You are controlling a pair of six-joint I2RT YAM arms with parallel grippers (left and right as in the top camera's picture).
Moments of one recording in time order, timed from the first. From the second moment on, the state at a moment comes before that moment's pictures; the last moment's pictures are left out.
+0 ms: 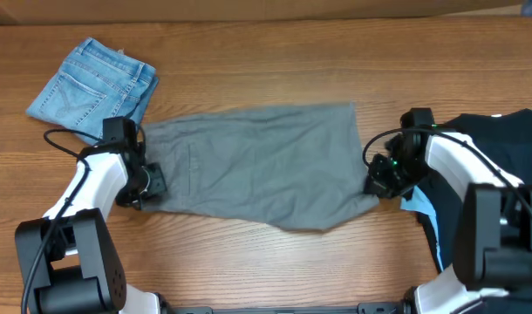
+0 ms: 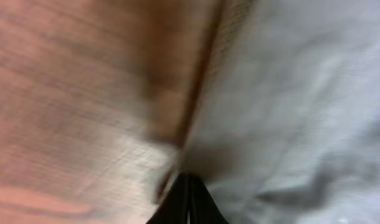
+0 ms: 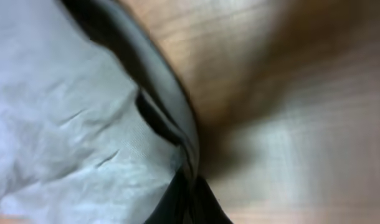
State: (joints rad) left arm 0.17 1.69 0.94 -0.77 -0.03 -0.19; right arm -0.03 1.76 1.04 -0.98 -0.37 0.36
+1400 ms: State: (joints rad) left arm 0.16 1.85 1.08 -0.57 0.24 0.04; right arm -0.03 1.85 1.10 -0.36 -0.37 0.37
